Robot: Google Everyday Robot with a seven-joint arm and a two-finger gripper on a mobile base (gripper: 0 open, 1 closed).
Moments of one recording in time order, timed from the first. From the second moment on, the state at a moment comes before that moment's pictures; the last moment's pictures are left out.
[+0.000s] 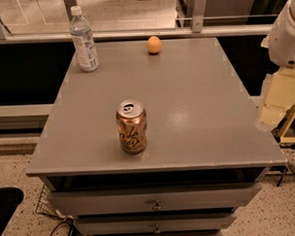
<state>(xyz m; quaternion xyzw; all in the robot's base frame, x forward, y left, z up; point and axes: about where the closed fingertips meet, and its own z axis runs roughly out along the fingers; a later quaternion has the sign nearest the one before) 0.445 -0.237 0.983 -0.55 0.82 -0.11 0.14</state>
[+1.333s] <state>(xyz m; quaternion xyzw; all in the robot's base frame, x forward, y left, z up) 0.523 -0.207 0.987 -0.49 0.82 -0.08 0.28</state>
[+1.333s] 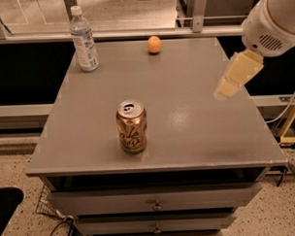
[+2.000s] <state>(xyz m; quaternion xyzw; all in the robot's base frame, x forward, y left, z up) 0.616 -0.160 1.004 -0.44 0.79 0.02 0.43</state>
